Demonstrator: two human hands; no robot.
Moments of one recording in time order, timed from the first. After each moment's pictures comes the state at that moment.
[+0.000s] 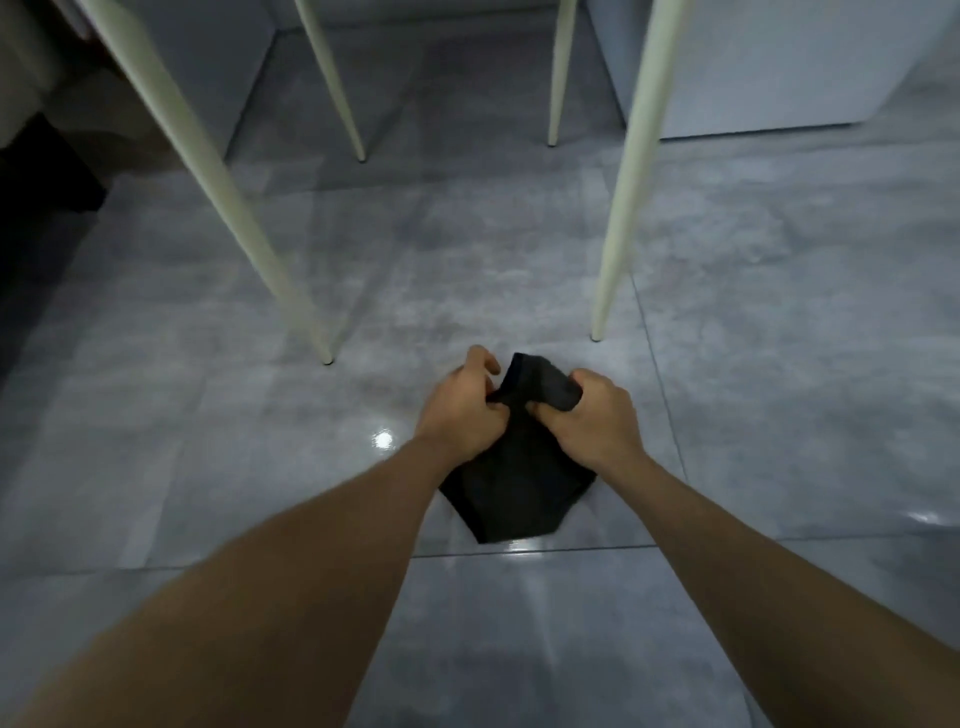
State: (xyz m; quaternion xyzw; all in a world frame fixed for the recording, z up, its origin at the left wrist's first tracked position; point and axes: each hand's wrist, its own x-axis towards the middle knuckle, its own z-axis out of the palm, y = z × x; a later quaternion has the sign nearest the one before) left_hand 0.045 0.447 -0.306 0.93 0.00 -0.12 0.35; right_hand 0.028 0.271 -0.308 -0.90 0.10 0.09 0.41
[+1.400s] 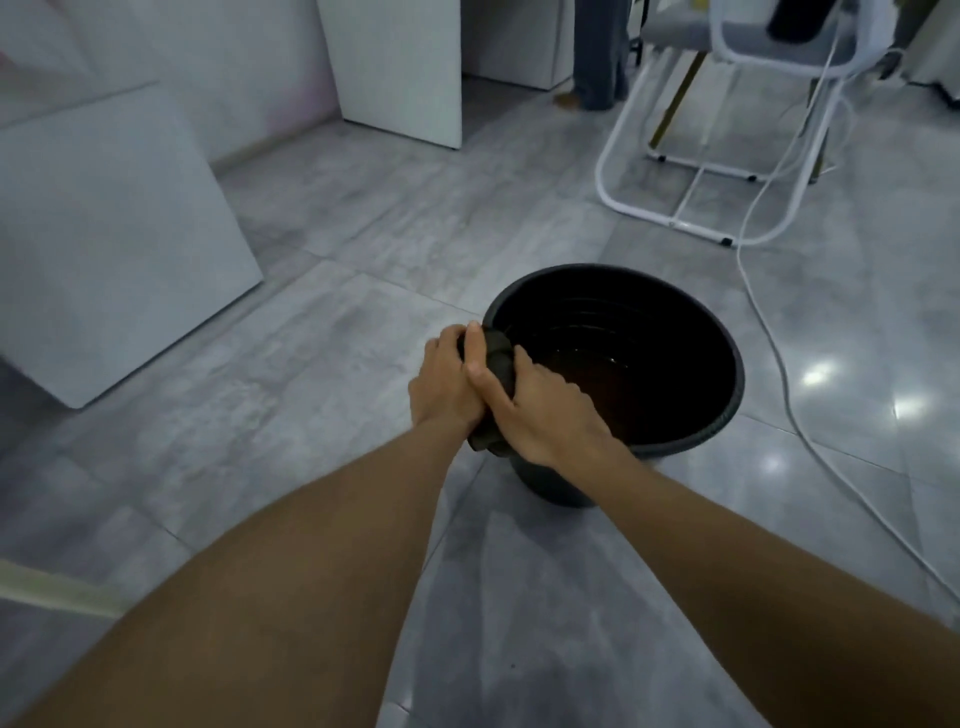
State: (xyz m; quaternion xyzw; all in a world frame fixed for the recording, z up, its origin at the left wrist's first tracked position) left_hand -0.023 -0.029 -0.138 0.83 -0.33 -0.19 0.41; right_hand -0.142 -0.057 -0.110 -0.86 0.44 -0.07 0.26
